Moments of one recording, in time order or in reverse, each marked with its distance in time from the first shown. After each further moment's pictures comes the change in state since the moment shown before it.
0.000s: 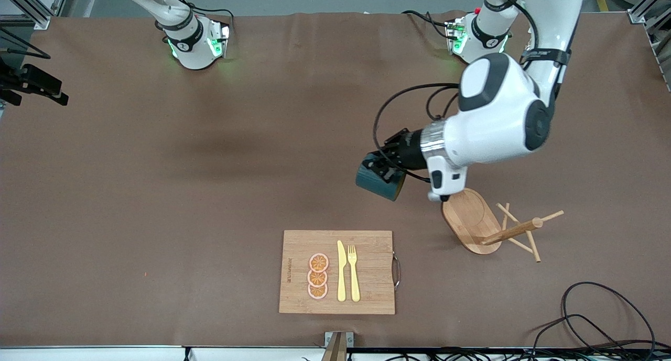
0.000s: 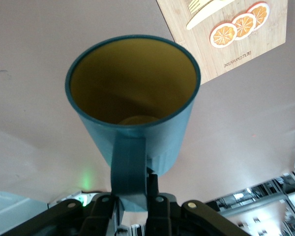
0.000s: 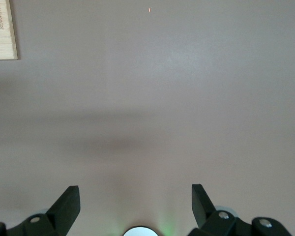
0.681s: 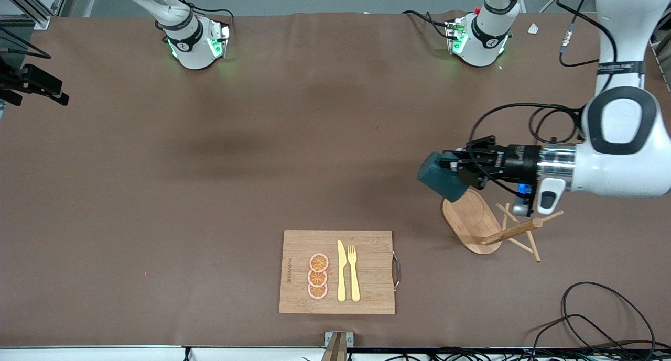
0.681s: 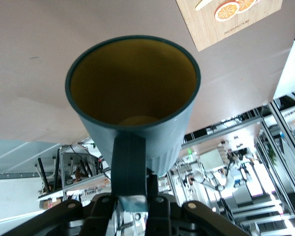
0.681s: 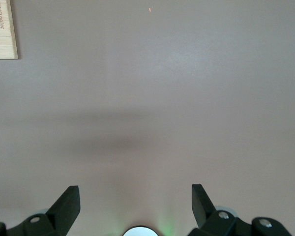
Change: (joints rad) left arm 0.376 -0.013 0.003 -0.086 -0.276 -0.388 0.404; right arm 0.000 0.000 0.002 0.000 0.000 0.000 -0.001
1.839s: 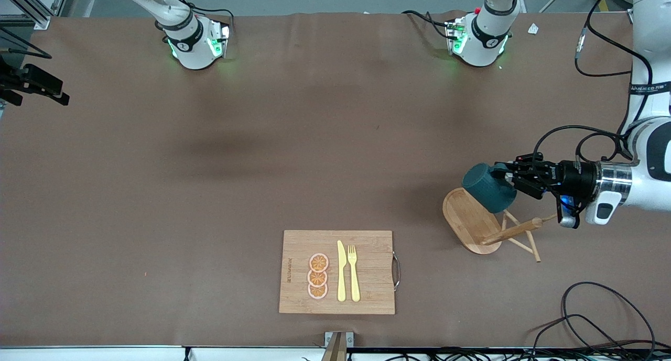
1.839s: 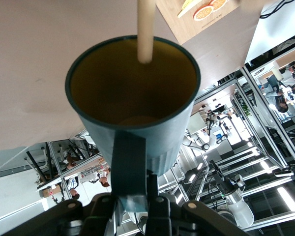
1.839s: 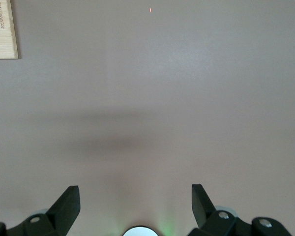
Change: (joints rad) left arm 0.215 0.122 0.000 -0.006 -0.059 -0.145 0.327; right arm 0.000 0.000 0.001 0.000 0.000 0.000 0.000
